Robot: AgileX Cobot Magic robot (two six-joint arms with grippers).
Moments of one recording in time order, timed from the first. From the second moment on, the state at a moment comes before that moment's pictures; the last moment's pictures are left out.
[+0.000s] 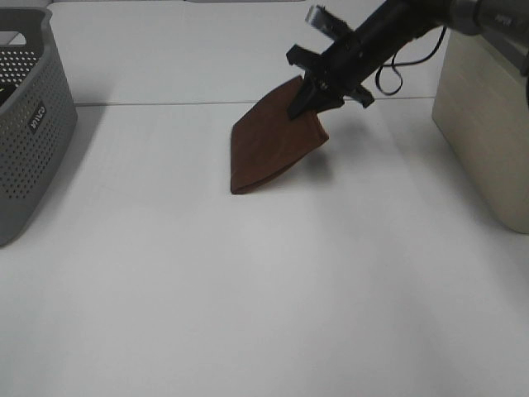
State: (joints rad) left arm 0.01 0.00 -0.50 -0.06 1.05 0.04; right arm 0.23 2.51 -2.29 0.71 1.20 -0.28
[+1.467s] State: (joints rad) left arm 0.01 0.00 -0.50 -0.06 1.05 0.04; right arm -0.21 1.90 -1.99 0.15 1.22 -0.15
